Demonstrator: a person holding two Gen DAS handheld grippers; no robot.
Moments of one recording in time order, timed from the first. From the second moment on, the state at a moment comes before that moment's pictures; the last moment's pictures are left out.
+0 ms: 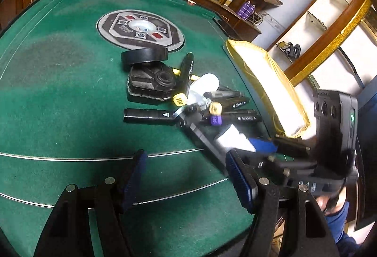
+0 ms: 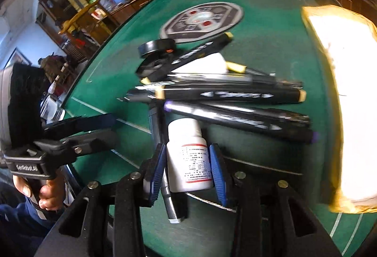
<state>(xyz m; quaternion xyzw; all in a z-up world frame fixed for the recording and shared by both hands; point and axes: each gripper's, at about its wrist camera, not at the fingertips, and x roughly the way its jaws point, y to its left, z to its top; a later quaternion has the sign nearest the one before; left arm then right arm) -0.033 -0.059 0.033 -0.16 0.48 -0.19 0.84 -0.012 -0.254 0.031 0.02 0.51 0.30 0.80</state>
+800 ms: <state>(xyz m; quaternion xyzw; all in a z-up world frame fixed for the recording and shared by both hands) -0.068 -0.080 0.021 0.03 0.48 -0.08 0.88 -0.050 -0.280 0.038 0.08 0.47 0.32 0.82</state>
